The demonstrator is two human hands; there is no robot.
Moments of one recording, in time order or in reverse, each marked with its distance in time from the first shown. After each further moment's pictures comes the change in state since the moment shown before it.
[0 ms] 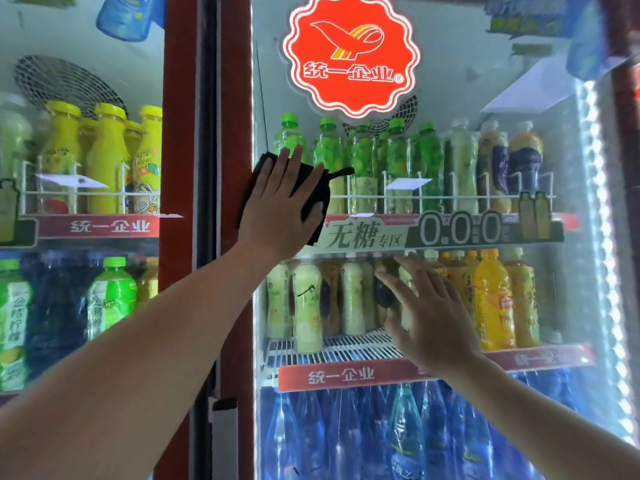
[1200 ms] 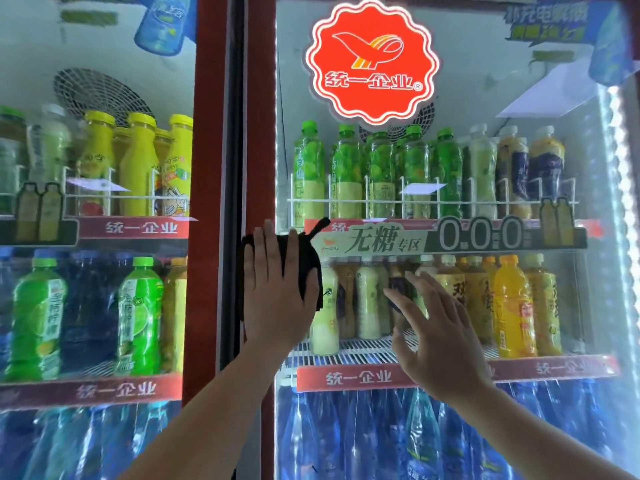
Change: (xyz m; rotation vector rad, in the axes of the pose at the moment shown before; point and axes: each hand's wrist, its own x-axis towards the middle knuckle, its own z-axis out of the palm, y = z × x) left_hand -0.114 0.035 0.003 -0.020 0.011 -0.357; right_hand -0.017 -0.025 0.007 0.039 0.010 0.015
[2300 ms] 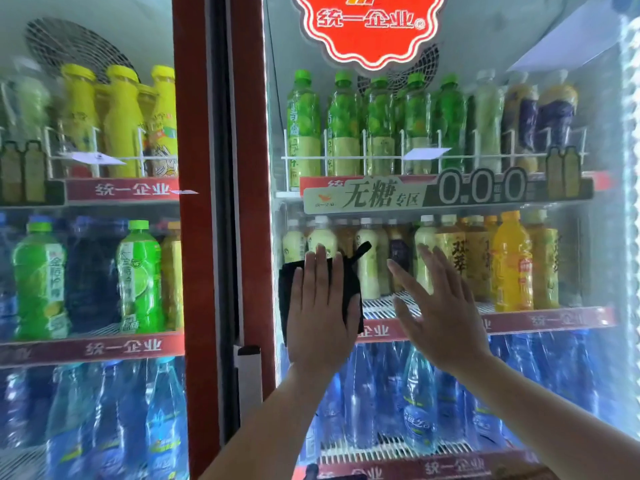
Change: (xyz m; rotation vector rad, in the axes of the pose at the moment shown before) left_hand -0.089 0.065 0.019 -0.064 -0.041 0.084; right_hand -0.031 0.014 0.025 -0.012 -0.023 0.045
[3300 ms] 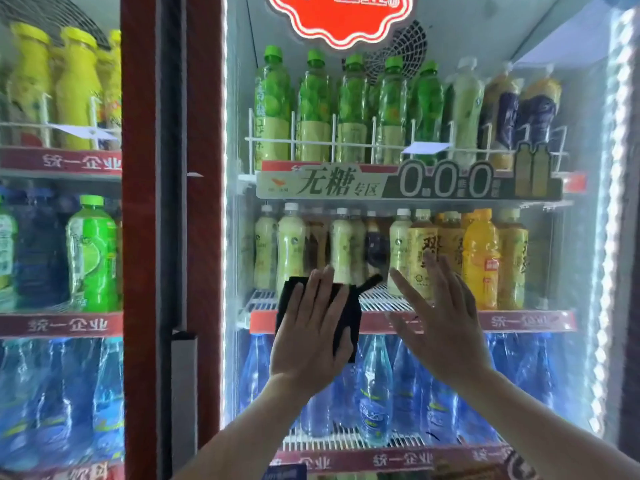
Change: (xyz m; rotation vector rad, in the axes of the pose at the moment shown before) left_hand -0.030 0.051 0.022 0.007 -0.102 0.198; right_hand -0.035 0.079 0.002 0.013 -0.040 -0.057
